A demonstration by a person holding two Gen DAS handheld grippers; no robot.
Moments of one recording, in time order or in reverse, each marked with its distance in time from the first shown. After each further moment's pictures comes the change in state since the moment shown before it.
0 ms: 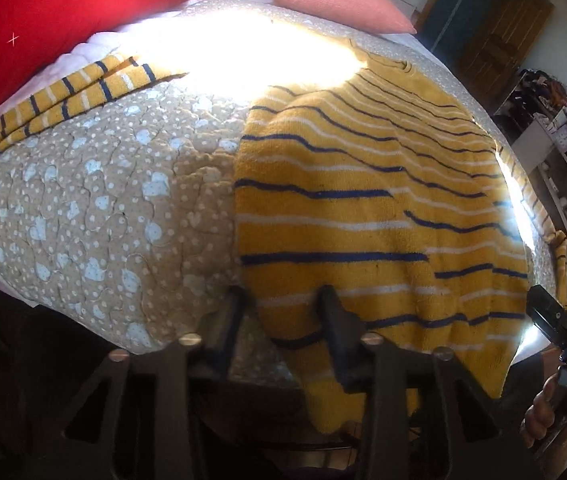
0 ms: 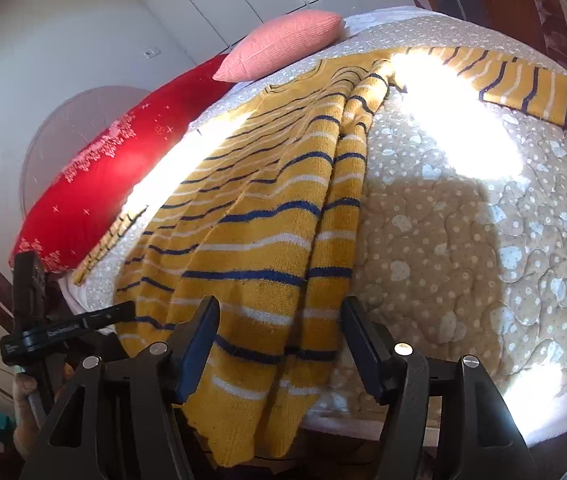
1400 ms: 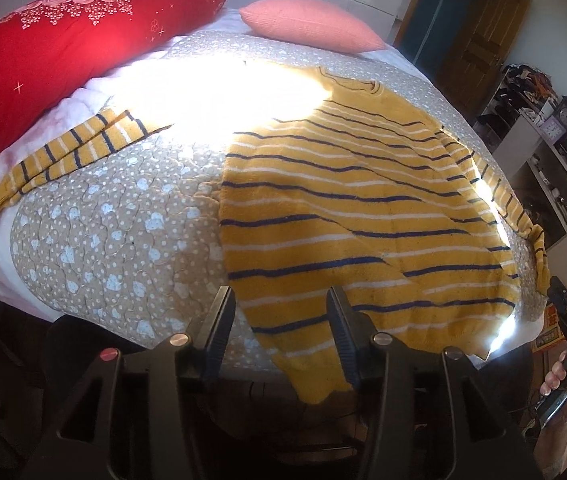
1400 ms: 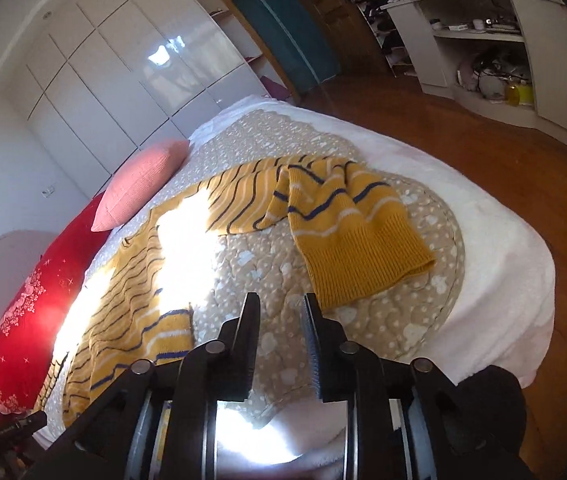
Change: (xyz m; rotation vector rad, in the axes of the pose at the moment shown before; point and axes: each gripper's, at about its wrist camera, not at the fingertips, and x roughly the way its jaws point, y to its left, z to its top) left arm -0.055 -0.039 -0.007 0.083 -0.069 0.024; right arm -0.149 -0.118 0.010 0.268 -0.378 -0.379
